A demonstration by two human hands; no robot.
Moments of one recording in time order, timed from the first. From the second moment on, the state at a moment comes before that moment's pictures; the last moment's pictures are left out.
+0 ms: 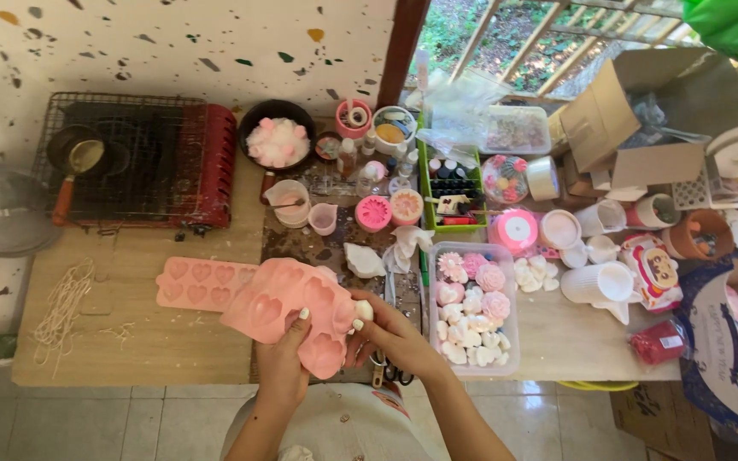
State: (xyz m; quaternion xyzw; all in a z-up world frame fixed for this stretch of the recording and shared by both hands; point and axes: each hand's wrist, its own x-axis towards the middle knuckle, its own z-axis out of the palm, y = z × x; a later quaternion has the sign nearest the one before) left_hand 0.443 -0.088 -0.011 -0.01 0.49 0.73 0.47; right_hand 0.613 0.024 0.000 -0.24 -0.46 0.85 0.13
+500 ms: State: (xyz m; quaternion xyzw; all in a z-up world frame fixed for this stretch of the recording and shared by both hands) left_hand 0.408 -0.118 -0.061 -0.03 0.59 0.72 0.36; right_hand 0.824 0.162 -0.178 -0.57 -0.32 0.62 0.44
